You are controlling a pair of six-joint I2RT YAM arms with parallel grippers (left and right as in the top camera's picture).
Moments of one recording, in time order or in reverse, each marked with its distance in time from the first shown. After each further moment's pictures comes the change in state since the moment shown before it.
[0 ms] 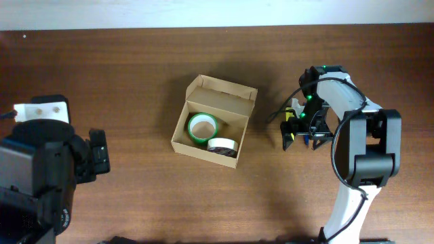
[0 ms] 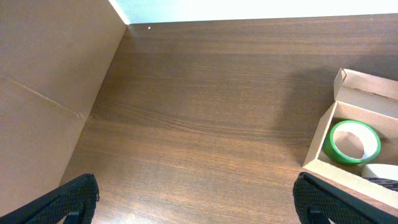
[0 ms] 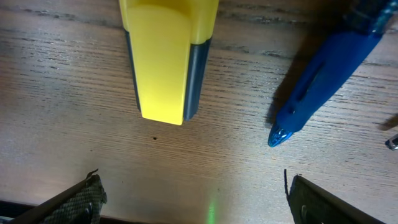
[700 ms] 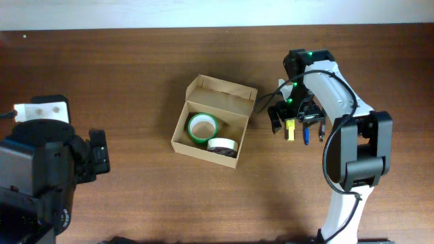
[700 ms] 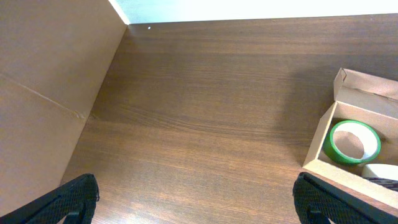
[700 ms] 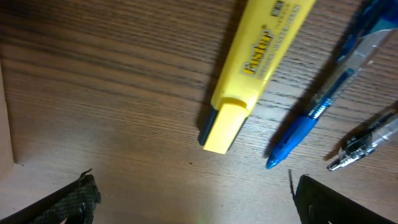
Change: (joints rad) left arm 0.000 0.000 0.000 0.000 0.000 0.000; right arm 0.107 -0.001 0.187 -0.008 0.065 0.016
